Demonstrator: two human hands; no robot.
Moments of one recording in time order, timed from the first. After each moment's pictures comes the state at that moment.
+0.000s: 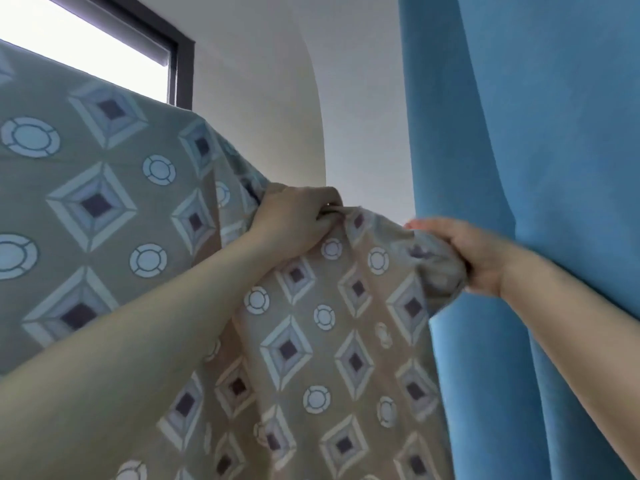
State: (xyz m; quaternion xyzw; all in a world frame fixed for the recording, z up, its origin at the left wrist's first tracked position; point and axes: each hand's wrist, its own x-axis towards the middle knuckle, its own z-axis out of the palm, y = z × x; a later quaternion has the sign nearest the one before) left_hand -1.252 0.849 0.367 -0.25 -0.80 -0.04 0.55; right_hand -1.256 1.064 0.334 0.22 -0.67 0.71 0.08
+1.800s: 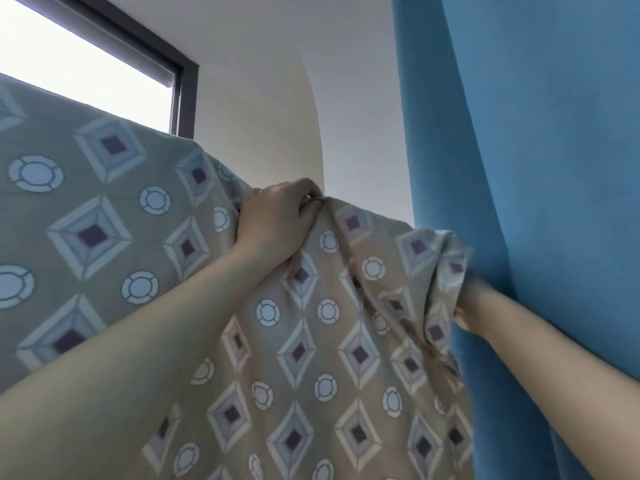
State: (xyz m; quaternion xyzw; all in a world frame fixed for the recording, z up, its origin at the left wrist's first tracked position) left_hand -1.248 0.848 0.382 -0.20 -0.75 -0.15 0.62; right_hand -1.307 1.080 0.315 0.15 -0.63 0.72 0.25
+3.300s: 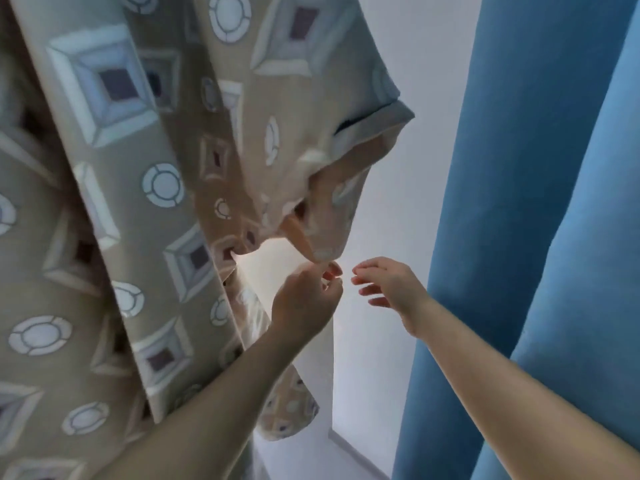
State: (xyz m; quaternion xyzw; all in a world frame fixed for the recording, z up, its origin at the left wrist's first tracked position) left_hand -1.303 0.875 0.027 -0.05 -0.92 -0.32 0.23; right_hand -1.329 1.017 0.031 0.07 -0.76 0.64 -0.03
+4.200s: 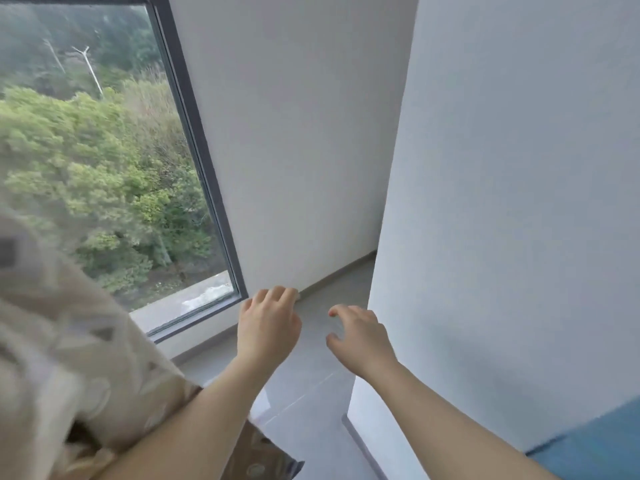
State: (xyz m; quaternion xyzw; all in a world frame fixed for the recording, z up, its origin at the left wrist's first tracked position) left_hand -1.500 0.816 -0.137 0.13 -0.97 -0.05 0.19; right_hand -1.551 0.959 -0.145 0.24 -0.93 0.24 -0.11
